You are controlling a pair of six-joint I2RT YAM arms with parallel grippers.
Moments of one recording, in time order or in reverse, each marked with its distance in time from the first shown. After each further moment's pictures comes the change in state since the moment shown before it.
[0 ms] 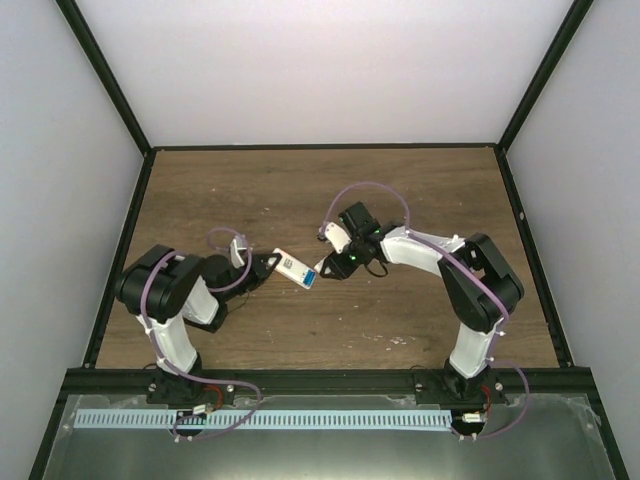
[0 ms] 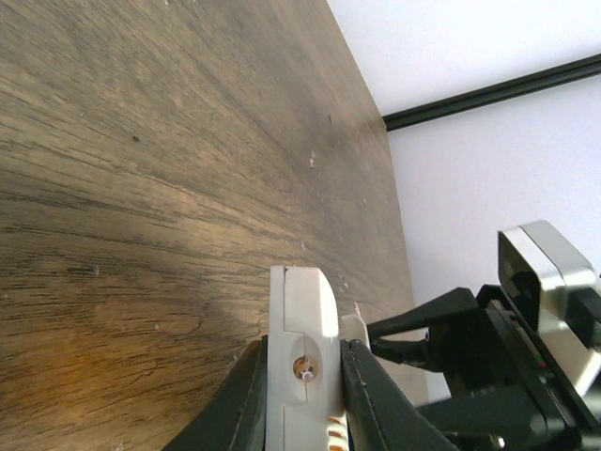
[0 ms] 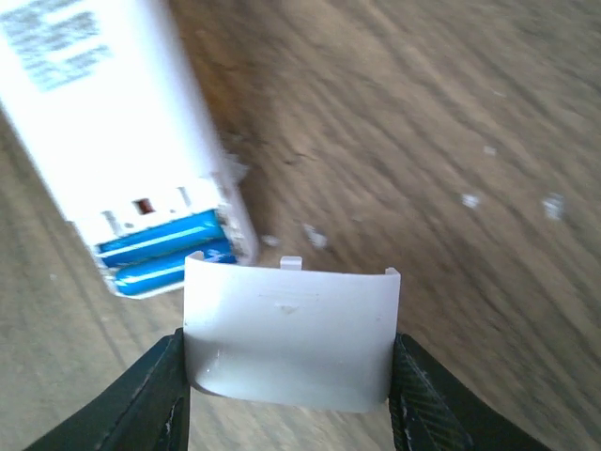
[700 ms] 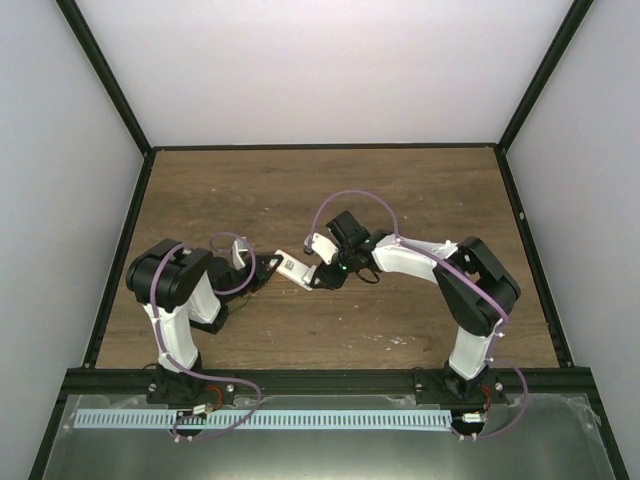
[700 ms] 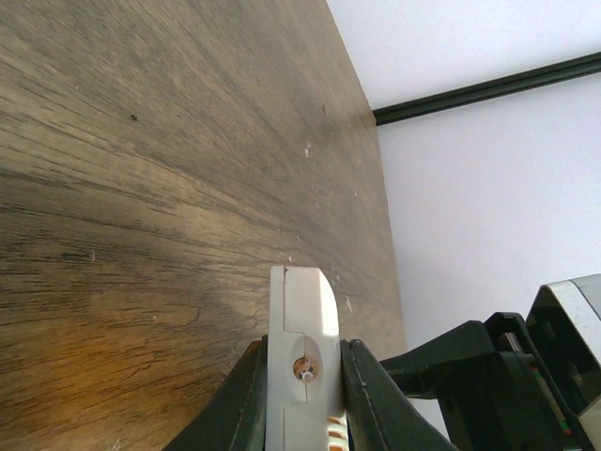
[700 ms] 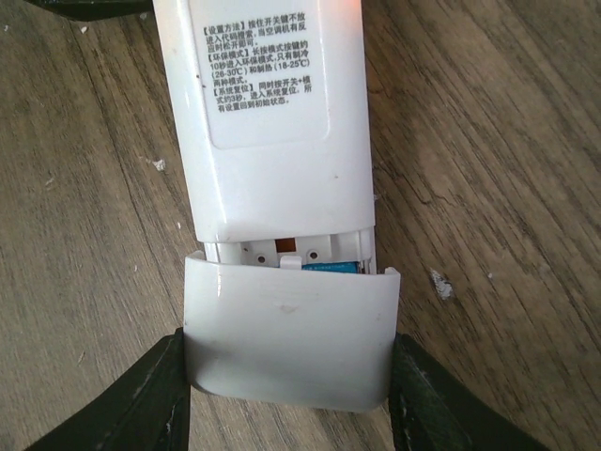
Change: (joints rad) left arm 0.005 0.108 0.001 0.135 0.034 -0.050; right arm 0.103 -0.004 -0.017 0.045 -0.024 -0.105
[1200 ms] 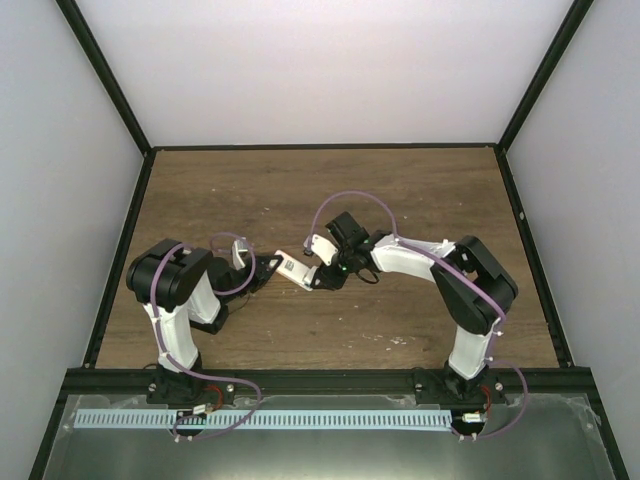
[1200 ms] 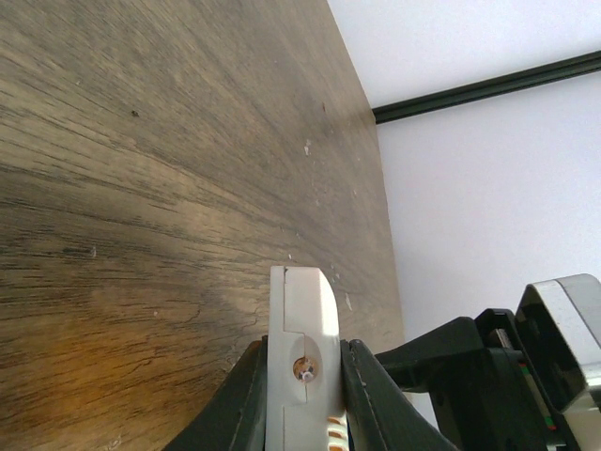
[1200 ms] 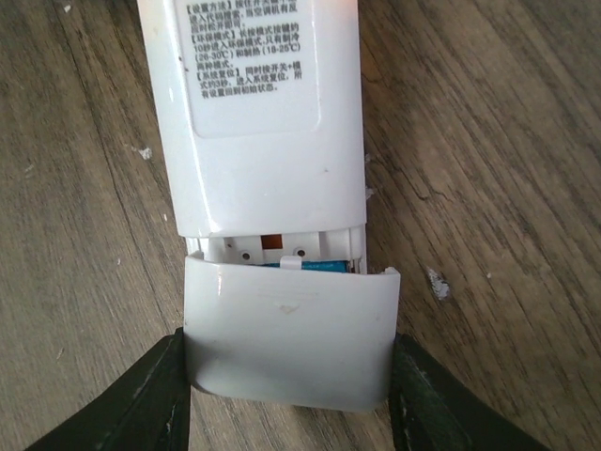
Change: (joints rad) left arm 0.002 0.005 -0.002 0.006 0.006 -0.002; right arm 0.001 0.009 0.000 0.006 0.011 -0.029
